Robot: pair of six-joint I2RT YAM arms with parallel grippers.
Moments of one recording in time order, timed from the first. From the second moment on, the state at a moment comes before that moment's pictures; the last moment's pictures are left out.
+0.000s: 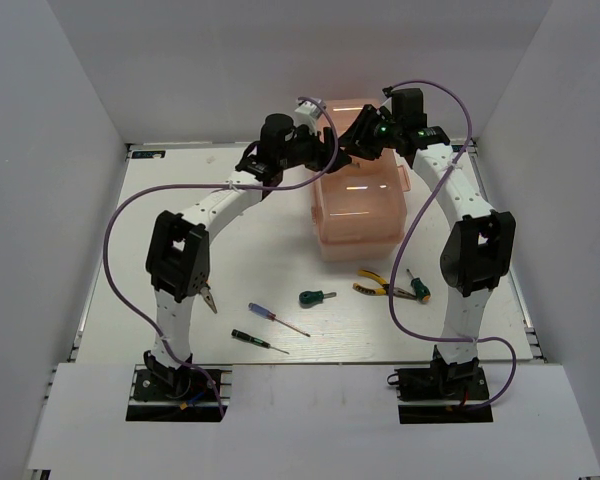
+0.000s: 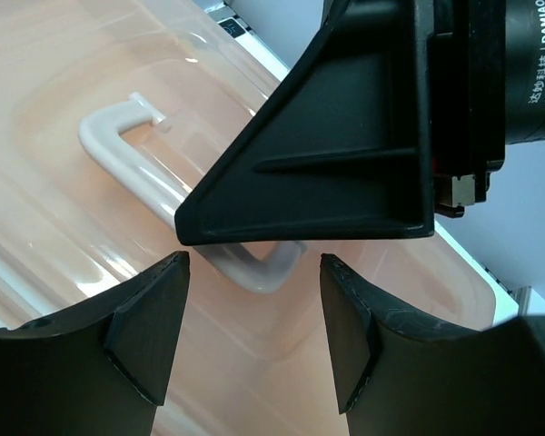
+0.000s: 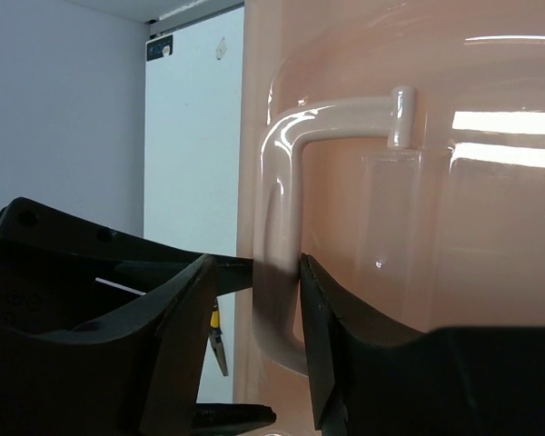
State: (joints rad) left arm -0.53 2.06 1.78 0.09 0.47 -0.35; right arm 0.28 1.99 1.92 -0.48 -0.47 0.70
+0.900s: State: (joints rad) left arm -0.56 2.11 1.85 0.07 0.38 -0.37; right arm 0.25 1.90 1.88 -0.48 -0.38 0.56
